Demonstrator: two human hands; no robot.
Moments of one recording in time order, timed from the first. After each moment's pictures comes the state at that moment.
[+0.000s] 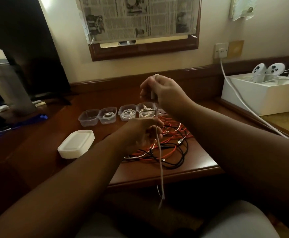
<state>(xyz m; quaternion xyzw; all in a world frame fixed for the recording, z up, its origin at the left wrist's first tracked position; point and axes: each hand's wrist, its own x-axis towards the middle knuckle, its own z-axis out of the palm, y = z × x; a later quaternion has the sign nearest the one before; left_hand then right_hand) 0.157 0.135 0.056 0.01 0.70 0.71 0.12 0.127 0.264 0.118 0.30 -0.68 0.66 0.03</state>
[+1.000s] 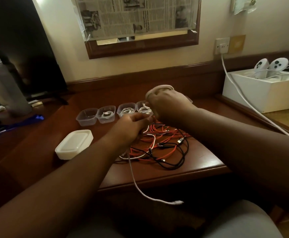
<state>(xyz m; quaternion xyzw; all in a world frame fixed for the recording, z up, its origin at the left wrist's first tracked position) 0.158 0.123 0.056 0.05 0.79 0.61 -0.03 0.113 0.280 0.106 0.37 -0.91 0.03 0.21</state>
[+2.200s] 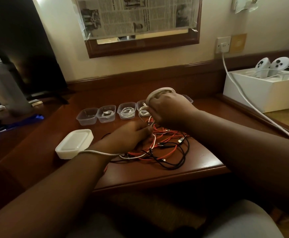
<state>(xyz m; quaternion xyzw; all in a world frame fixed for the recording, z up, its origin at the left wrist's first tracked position) 0.157 0.112 0.046 0.11 0.87 0.48 0.03 0.105 0.281 0.089 0.40 -0.87 0.04 0.28</state>
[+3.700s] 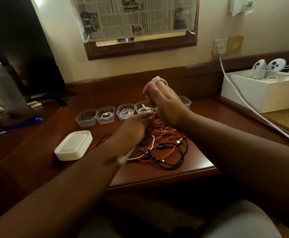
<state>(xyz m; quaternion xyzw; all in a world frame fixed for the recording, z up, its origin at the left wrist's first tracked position) 0.162 0.143 0.059 0.05 0.71 0.70 0.04 0.129 0.271 0.099 0.34 -0.76 0.54 0.13</state>
